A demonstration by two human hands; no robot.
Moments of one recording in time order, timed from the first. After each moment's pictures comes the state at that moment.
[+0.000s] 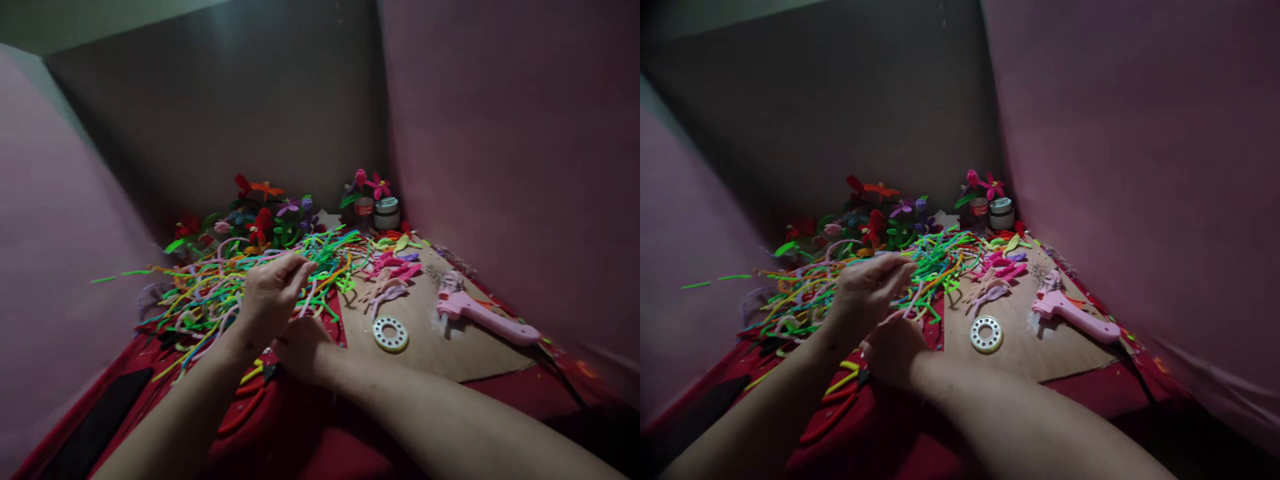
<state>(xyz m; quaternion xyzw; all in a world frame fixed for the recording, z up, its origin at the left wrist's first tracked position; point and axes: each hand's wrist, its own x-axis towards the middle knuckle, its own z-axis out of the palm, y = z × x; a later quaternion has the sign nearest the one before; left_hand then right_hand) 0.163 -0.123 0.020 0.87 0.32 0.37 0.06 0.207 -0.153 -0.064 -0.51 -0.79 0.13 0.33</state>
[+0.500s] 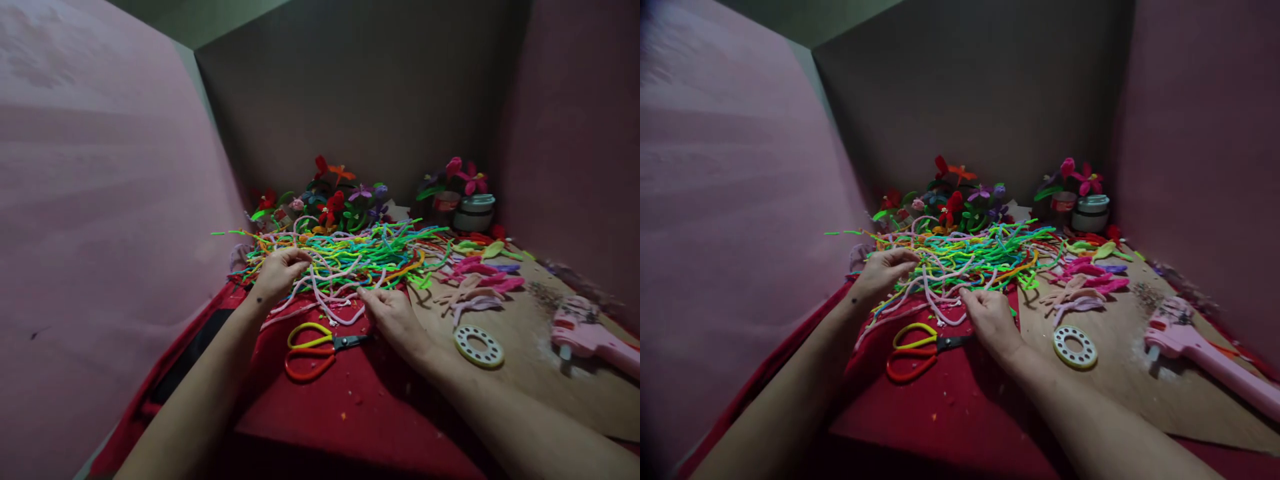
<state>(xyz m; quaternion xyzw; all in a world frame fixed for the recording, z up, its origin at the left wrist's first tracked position) 0.017 -0.068 0.003 0.77 0.49 0.36 0.20 0.210 -0.148 -0.070 -0.51 -0.58 0.35 0.53</state>
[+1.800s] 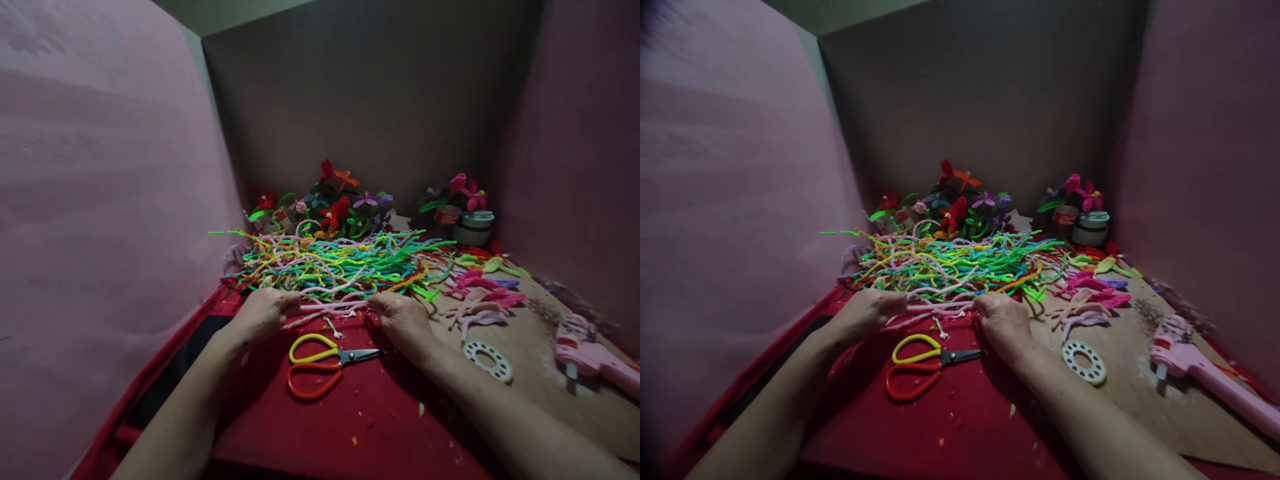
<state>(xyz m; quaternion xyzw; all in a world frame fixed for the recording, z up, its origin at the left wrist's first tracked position) -0.031 -0.088 -0.016 0.89 0.45 0.10 0.01 0.220 -0.135 -0.070 -0.63 -0.72 0.02 0.30</state>
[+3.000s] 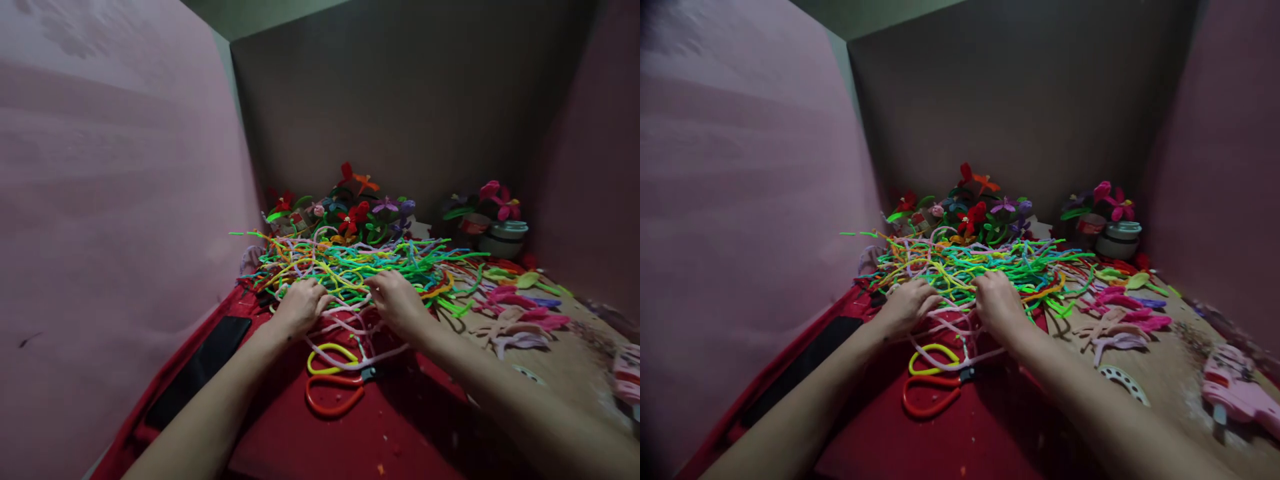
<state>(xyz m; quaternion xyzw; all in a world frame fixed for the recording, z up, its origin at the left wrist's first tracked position) -0.012 -0.061 -0.039 0.88 0.45 0.13 -0.08 0.188 -0.095 -0.038 -0.59 -0.77 -0.03 0.26</state>
